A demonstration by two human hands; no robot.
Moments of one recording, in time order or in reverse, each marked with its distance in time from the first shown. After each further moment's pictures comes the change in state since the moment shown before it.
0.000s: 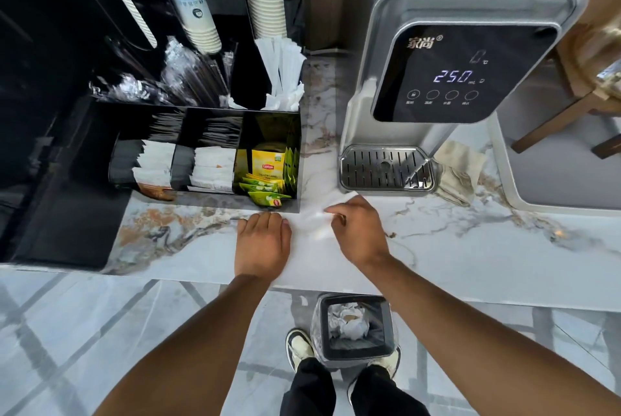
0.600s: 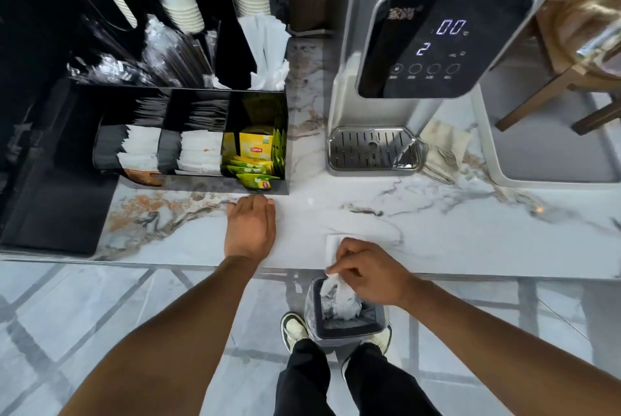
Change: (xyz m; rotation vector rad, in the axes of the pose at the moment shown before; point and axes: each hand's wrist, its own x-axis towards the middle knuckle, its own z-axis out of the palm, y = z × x) left_hand -0.003 0.001 -0.003 -0.110 0.047 -0.033; right_hand -0.090 0.050 -0.021 0.072 -0.479 -0.245
